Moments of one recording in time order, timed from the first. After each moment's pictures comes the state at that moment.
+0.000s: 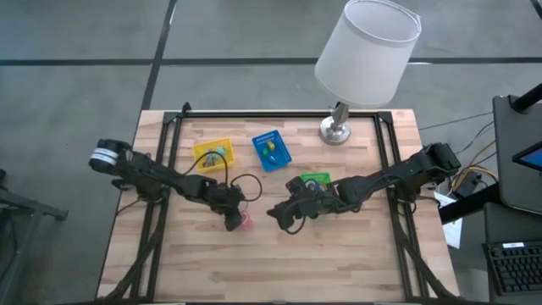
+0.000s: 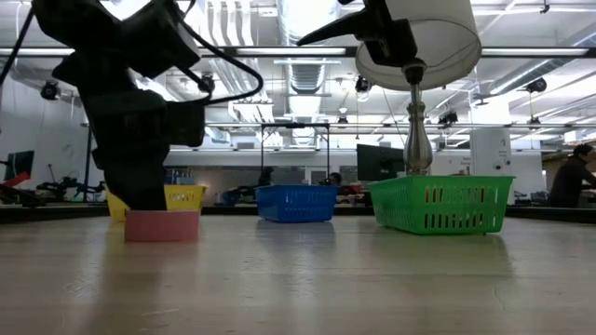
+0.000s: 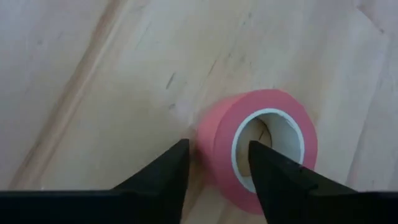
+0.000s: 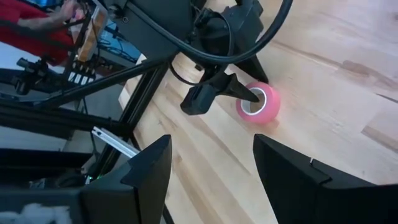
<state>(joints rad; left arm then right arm) -0.18 1.50 0.62 -0.16 0.04 -0.70 0.31 1.64 1.24 -0.18 0.28 1.23</state>
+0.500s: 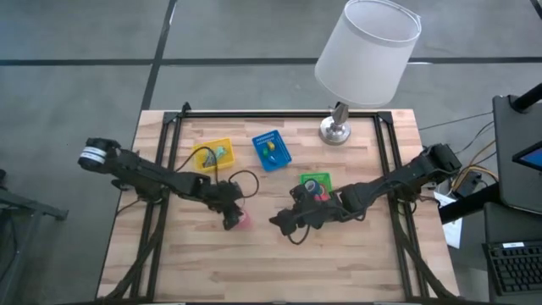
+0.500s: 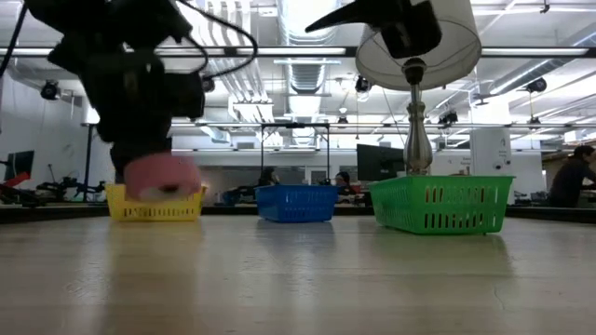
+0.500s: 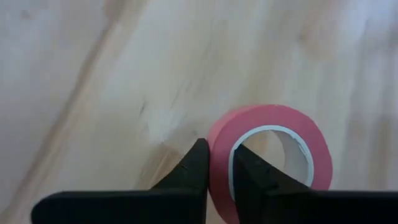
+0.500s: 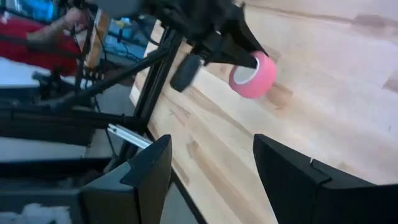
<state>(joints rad) -0.18 1.36 0.61 -0.14 0.04 -0.67 0.37 1.64 1.23 -0.18 0.30 1.40</state>
